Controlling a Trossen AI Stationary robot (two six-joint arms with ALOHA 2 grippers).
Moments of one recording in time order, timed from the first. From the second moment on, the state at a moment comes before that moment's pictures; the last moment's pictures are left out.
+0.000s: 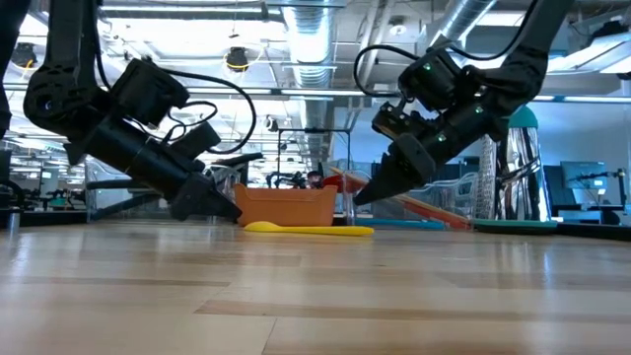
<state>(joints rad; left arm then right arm) 0.13 1.75 0.23 1.04 -0.43 0.08 -0.20 1.71 0.63 0.48 -0.05 -0.04</state>
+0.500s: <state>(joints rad) 0.15 1.75 0.23 1.06 -0.43 0.07 -0.22 1.71 0.63 0.50 -0.05 -0.04</state>
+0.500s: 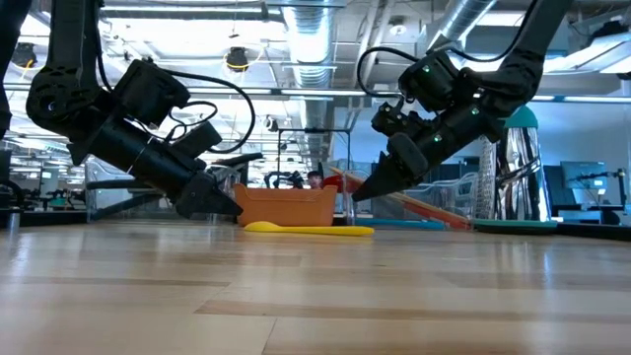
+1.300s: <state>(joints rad) 0.15 1.75 0.23 1.06 -0.42 0.07 -0.17 1.71 0.63 0.41 -0.05 0.11</state>
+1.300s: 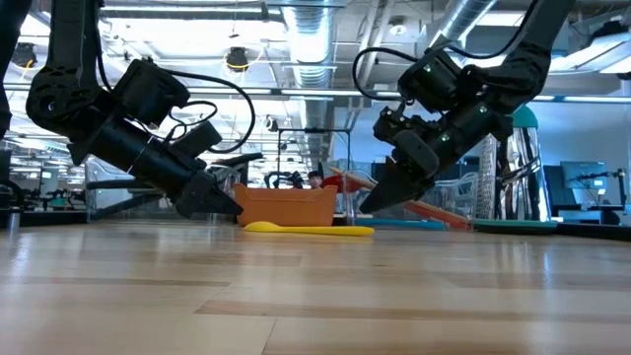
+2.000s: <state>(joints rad) 0.15 1.75 0.23 1.06 -0.43 0.07 -0.17 1.72 0.63 0.43 0.00 0.16</state>
